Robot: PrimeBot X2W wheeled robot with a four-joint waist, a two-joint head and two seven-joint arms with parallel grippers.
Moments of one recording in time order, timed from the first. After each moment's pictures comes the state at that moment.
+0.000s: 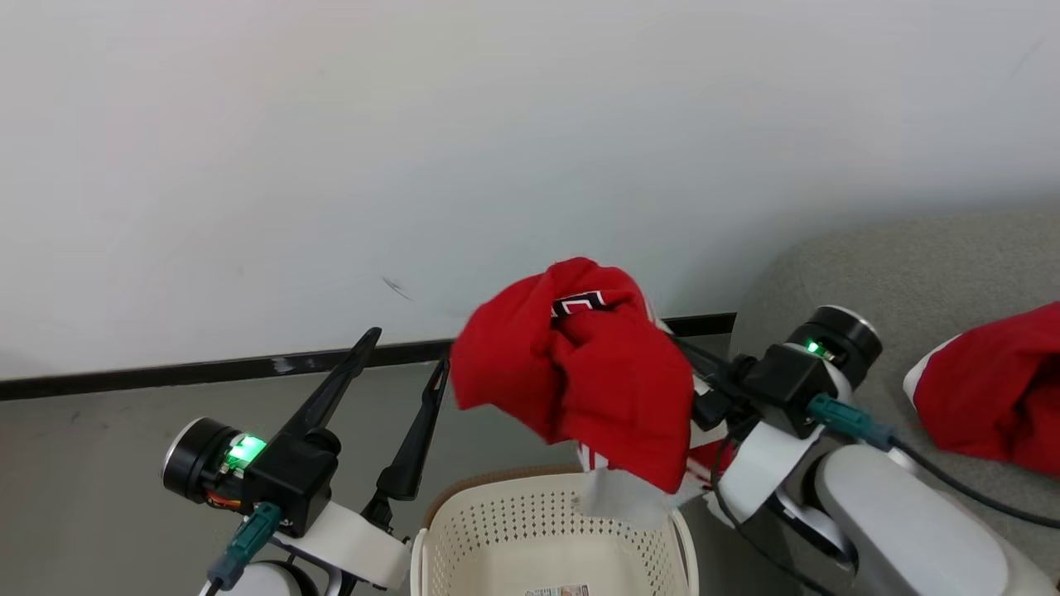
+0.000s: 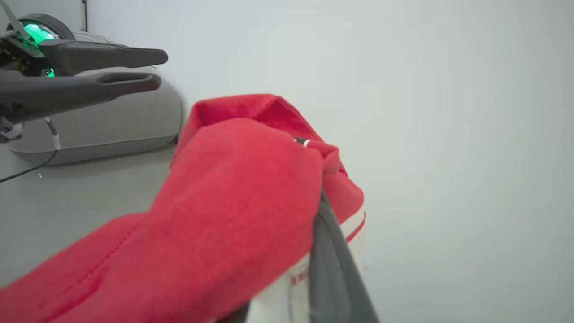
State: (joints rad) left arm -0.17 0.22 -0.40 -0.14 -0.25 0.07 -0.11; right arm -0.45 -0.27 0.66 0.10 0.18 0.13 -0.25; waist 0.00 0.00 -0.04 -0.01
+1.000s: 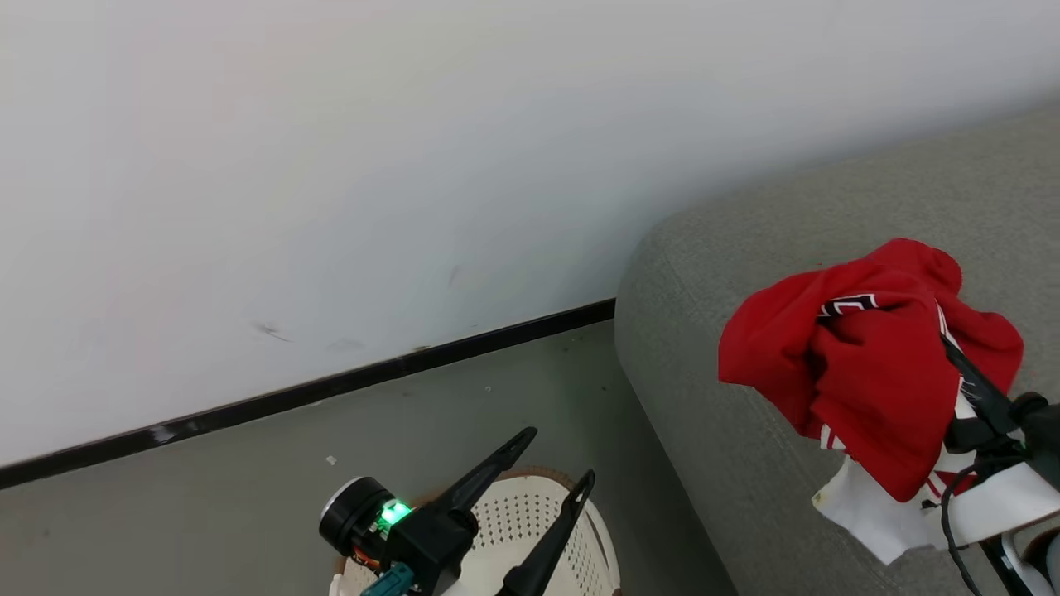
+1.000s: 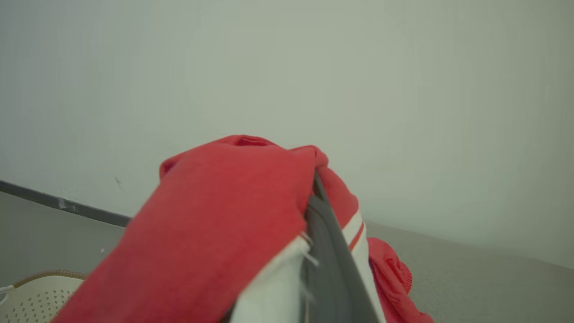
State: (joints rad) left arm -0.15 0.13 -0.61 -0.04 -0.30 -0.05 -0.15; right arm -0.05 -0.34 0.03 -0.09 0.00 0.13 -0.25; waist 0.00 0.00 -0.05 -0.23
